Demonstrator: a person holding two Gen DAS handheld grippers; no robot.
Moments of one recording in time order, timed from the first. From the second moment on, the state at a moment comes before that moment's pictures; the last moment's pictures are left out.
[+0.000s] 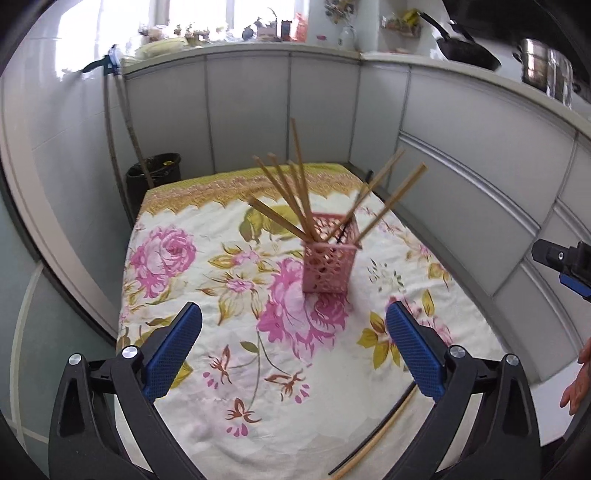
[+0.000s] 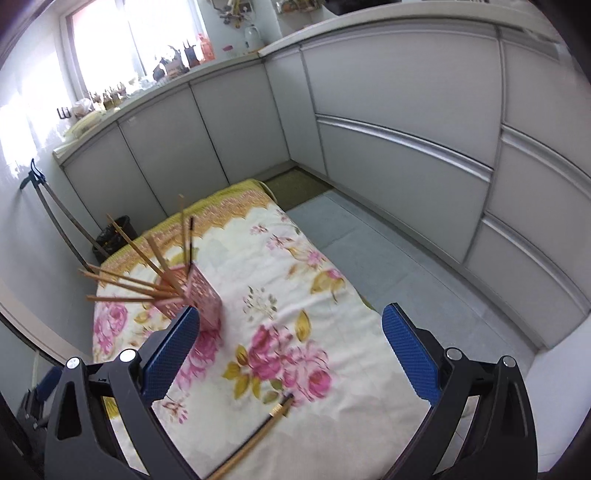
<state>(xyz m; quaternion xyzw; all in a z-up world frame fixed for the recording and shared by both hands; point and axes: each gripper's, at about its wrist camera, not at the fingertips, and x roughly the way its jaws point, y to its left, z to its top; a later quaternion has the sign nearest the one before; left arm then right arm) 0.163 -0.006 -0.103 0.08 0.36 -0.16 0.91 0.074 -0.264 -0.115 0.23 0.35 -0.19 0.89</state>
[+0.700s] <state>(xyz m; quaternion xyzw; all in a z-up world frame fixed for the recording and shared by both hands) 0.197 -0.164 -0.249 0.32 0.60 -0.28 0.67 0.014 -0.313 -0.208 0.36 0.48 -0.15 0.79</state>
